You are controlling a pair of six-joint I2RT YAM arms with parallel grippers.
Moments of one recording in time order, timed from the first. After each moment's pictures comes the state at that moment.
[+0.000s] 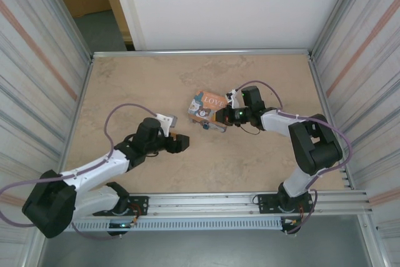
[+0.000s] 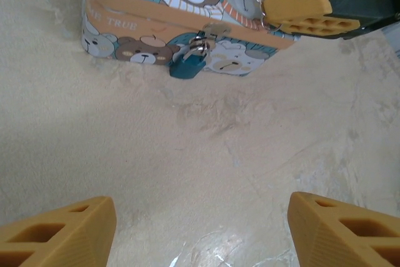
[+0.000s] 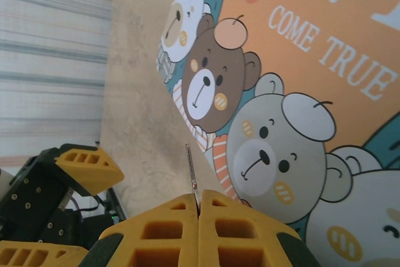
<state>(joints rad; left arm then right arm) -0.65 1.11 0.46 0.02 0.24 -0.43 0.39 1.67 0.83 0.08 -0.79 0.65</state>
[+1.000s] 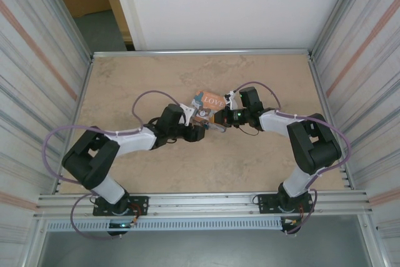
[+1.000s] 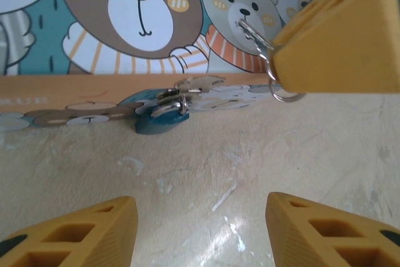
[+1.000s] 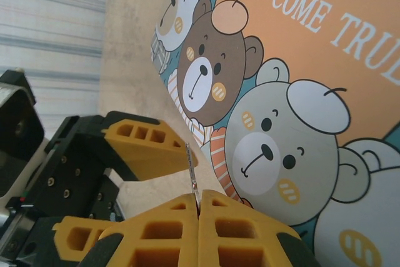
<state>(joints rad) -0.68 1.60 0.73 0.16 0.31 -0.37 0.41 1.68 0.83 0.07 -0.77 0.65</state>
